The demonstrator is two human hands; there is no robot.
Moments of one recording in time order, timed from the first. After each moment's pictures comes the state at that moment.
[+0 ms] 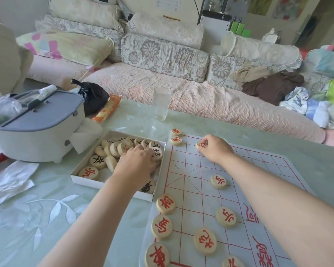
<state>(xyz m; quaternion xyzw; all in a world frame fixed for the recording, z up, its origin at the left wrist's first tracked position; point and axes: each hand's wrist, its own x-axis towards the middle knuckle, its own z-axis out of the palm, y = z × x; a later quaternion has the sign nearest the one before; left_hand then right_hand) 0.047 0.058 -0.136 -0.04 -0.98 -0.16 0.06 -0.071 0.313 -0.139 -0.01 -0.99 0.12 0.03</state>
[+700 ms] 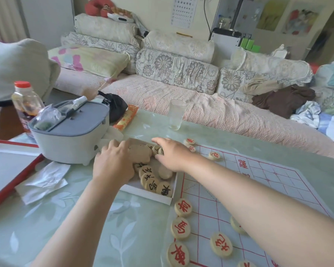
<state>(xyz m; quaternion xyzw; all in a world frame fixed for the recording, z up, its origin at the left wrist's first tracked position) 0.073 -0.026 -0.123 0.12 -0.97 -0.15 0.16 -0.013 0.145 -0.104 0.28 -0.95 0.14 -0.02</state>
